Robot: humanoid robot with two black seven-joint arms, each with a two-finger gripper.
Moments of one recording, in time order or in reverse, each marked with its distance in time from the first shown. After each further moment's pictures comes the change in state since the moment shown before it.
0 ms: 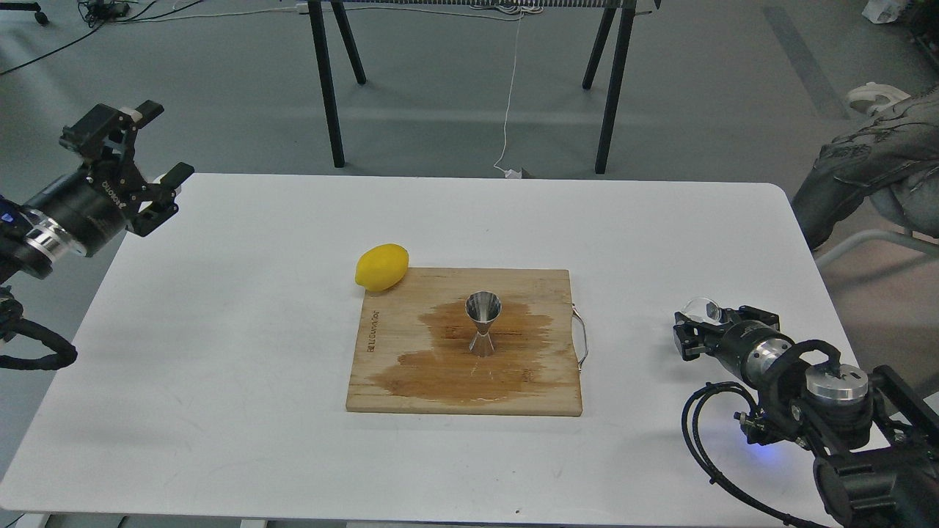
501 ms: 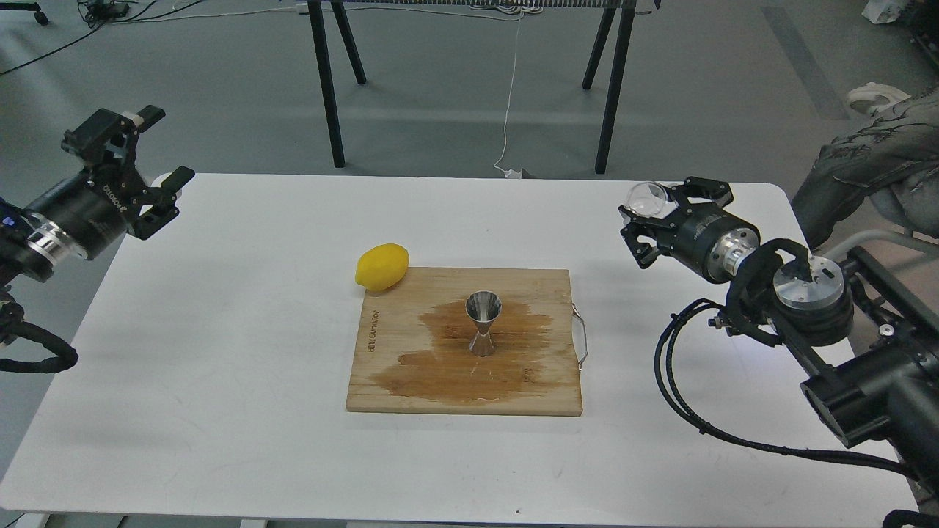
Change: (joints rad) left arm 0.008 -0.017 0.002 0.000 0.000 0.000 0.000; right arm 0.374 -0.101 -0.316 0.231 -0.135 -0.006 -0.037
